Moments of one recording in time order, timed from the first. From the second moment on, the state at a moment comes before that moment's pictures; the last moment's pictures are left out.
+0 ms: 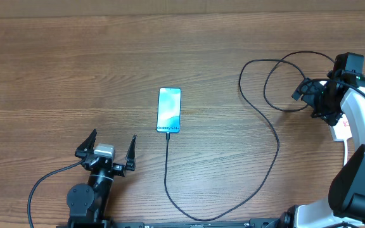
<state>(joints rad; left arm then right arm) -0.03 0.02 0.01 -0.06 0.14 0.06 -0.29 1.71 1.25 -0.84 -0.07 0.38</state>
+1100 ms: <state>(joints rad) 0.01 0.02 0.01 -0.06 0.14 0.06 -0.29 1.71 1.25 -0.84 -0.07 0.38</state>
